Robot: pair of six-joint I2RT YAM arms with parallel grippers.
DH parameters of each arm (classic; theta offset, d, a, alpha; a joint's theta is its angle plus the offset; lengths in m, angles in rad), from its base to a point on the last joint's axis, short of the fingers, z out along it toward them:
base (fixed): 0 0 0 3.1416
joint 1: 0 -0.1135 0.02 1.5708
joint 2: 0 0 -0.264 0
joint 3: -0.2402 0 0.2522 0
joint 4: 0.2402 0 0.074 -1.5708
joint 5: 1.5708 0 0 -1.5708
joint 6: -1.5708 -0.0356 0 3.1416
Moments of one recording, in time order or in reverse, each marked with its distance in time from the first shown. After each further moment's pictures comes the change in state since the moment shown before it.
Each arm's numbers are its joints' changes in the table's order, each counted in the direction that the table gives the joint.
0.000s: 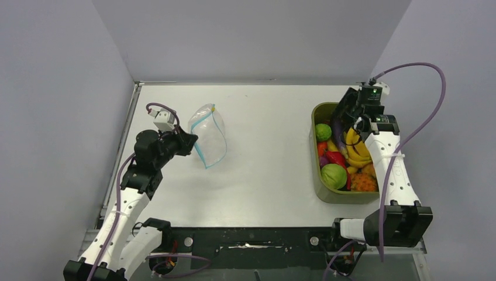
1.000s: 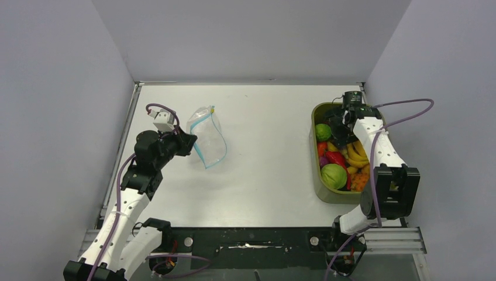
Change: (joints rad) left arm 0.000 -0.009 0.006 0.001 -0.025 -0.008; right arm 0.011 0.239 0.031 0.127 -0.056 -0.775
